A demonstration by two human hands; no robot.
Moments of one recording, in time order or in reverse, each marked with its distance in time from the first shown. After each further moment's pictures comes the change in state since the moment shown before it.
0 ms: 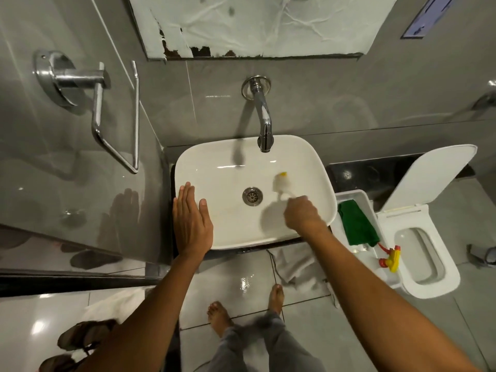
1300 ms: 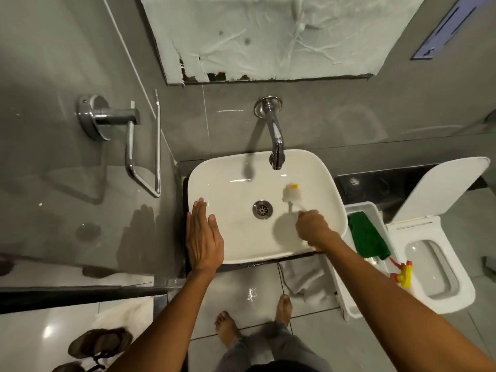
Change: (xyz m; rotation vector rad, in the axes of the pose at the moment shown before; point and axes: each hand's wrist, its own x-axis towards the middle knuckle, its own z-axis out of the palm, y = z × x) left_hand -0.001 0.004 -0.005 -0.052 -0.009 -0.044; right_hand 0.011 -0.003 -0.009 0.297 -0.030 0.109
